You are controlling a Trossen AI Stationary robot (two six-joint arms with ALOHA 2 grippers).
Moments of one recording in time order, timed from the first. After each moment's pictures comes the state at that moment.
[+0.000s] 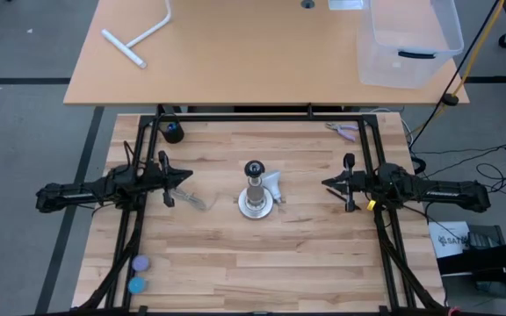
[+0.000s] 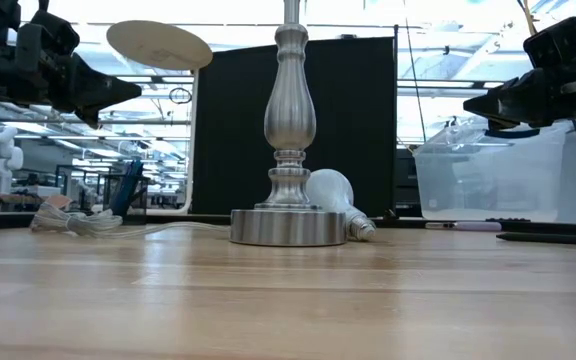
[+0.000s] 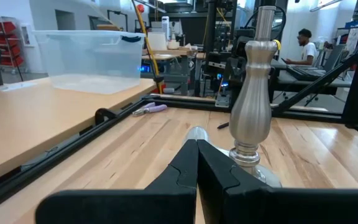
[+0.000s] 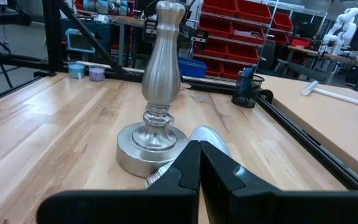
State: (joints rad) left arm 0.10 0.01 0.01 0.03 -0.11 -0.01; right arm -0.11 0.09 0.02 0.04 -0.05 -0.16
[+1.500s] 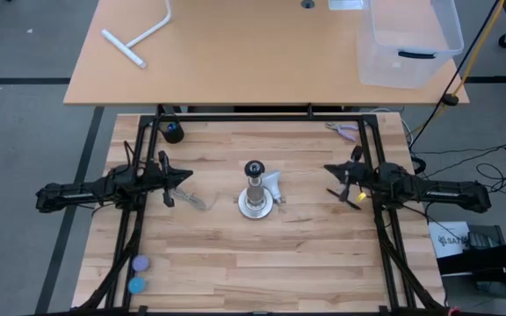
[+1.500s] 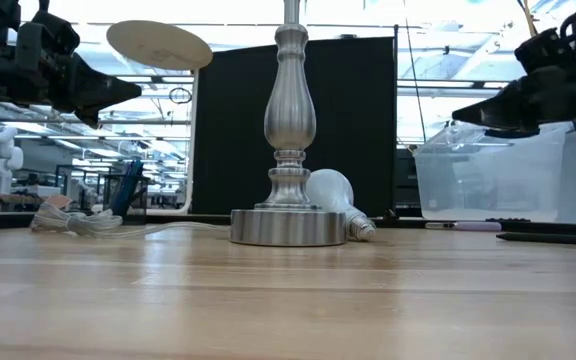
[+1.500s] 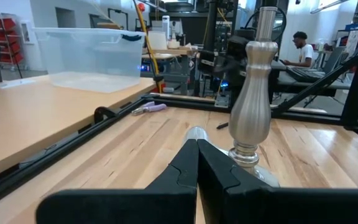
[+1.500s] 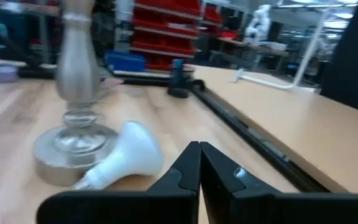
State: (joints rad) left arm 0.10 0.01 0.01 0.03 -0.11 -0.02; right arm -0.12 0.10 0.01 0.06 0.21 -0.14
